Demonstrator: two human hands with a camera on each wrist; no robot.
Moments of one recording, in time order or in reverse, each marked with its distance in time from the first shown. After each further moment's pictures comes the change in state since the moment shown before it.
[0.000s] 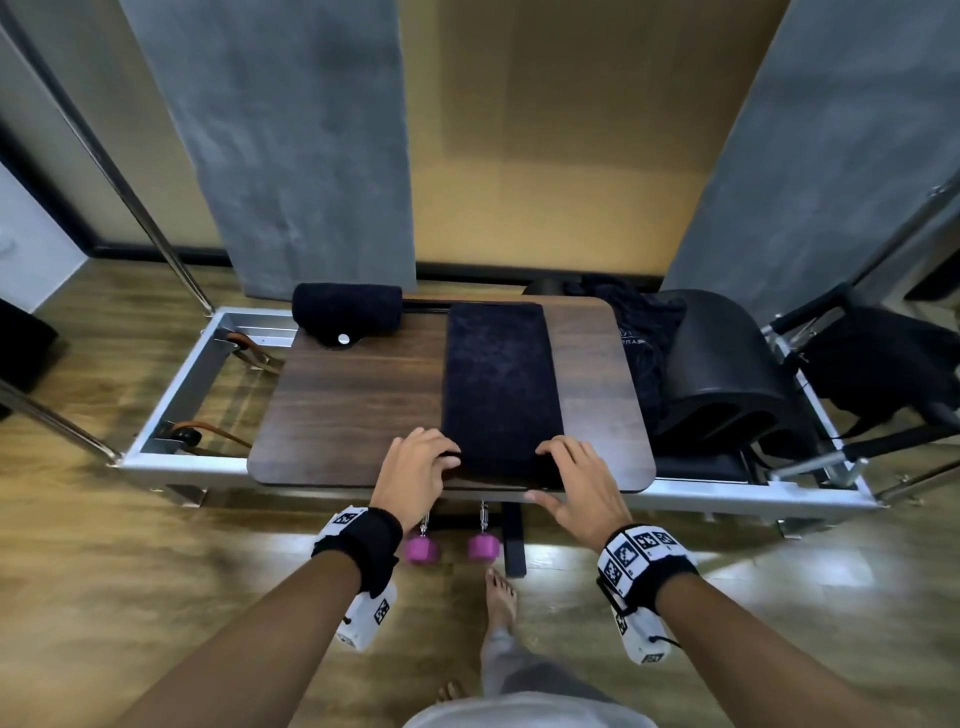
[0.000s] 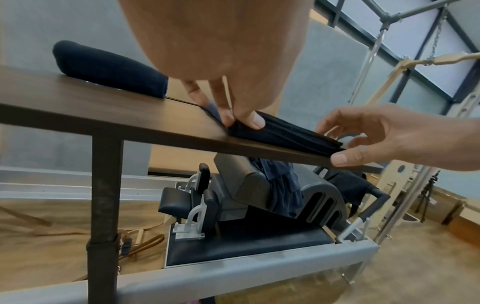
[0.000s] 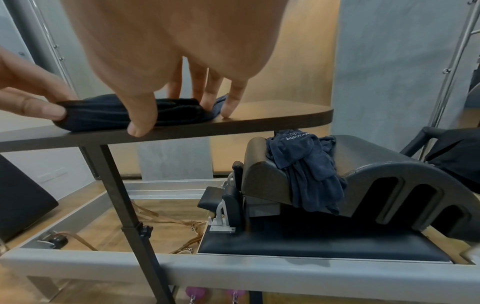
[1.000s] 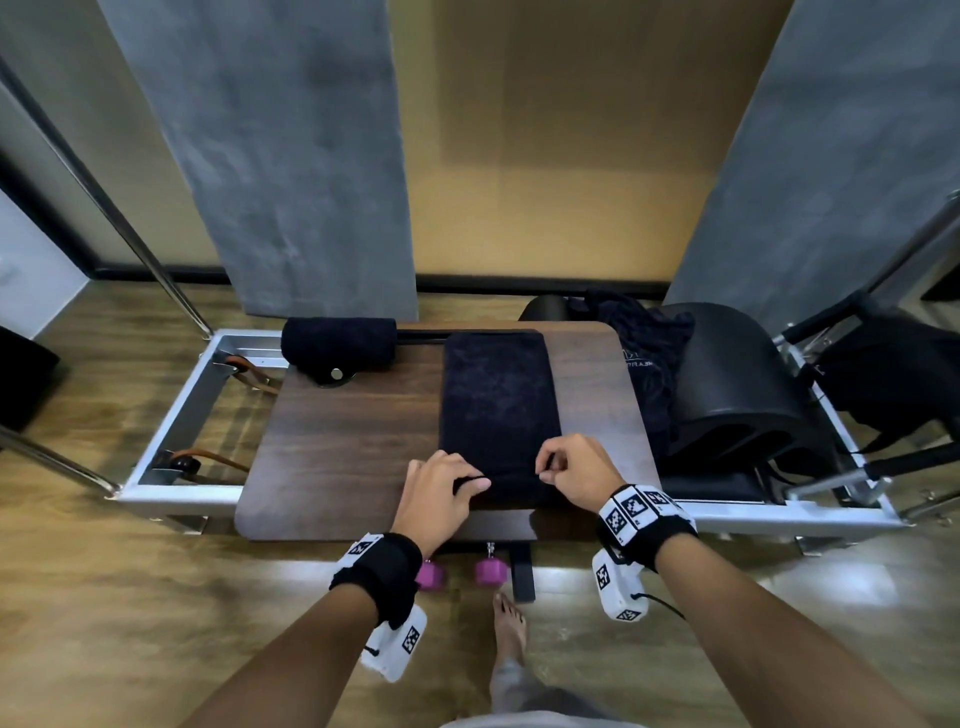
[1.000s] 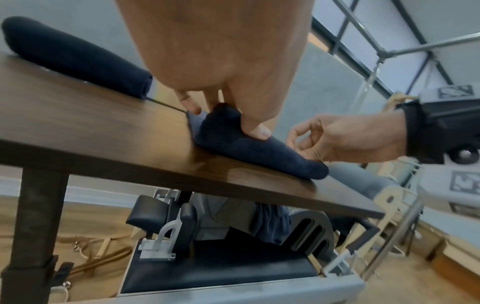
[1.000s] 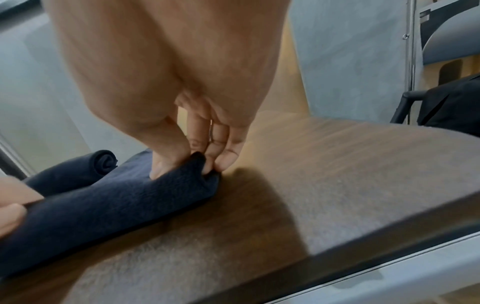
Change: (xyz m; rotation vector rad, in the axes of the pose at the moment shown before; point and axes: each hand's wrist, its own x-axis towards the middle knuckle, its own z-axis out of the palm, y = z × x) left_hand 0.051 0.012 0.014 -0.057 -0.036 -0.039; right_hand 0.092 0.004 -0.047 0.273 -0.170 0.163
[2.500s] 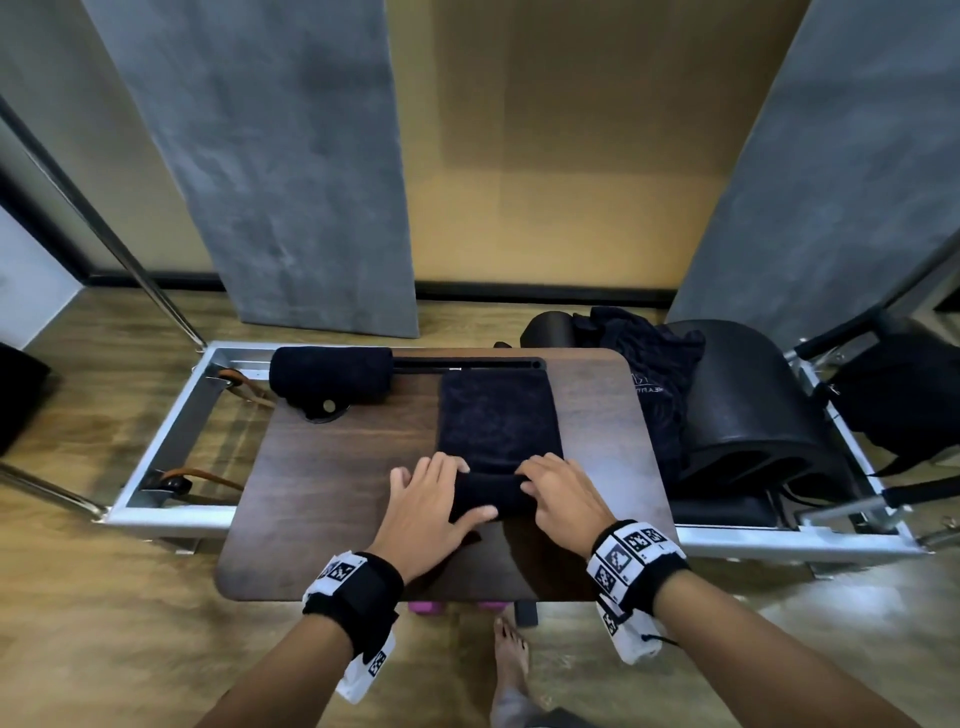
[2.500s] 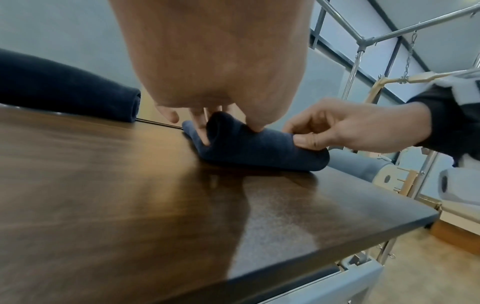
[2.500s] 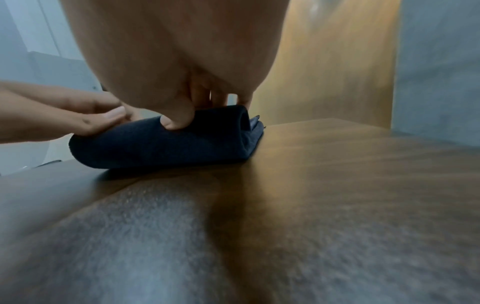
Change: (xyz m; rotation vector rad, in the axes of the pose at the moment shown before) left_hand 0.040 -0.019 -0.018 0.262 -0.056 0.019; right_hand 0.039 -0.015 0.009 -0.334 -0.001 -0.264
